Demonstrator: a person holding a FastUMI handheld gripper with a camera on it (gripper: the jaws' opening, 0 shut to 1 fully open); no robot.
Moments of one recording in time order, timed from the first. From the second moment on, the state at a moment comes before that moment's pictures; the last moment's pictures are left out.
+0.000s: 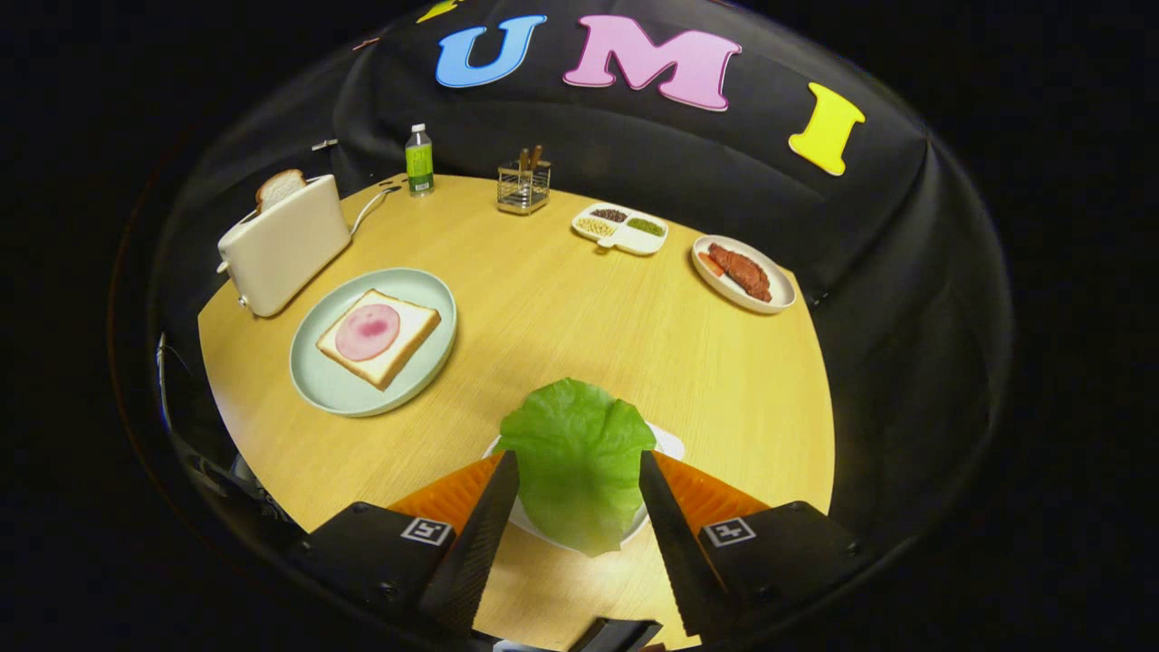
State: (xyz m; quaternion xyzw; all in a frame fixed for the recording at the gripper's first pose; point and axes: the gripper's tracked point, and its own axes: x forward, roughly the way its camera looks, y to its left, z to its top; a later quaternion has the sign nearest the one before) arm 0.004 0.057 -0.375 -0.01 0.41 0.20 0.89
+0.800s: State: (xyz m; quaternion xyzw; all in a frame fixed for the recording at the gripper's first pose) arm 0.004 0.066 -0.438 0.01 0.48 0.23 0.85
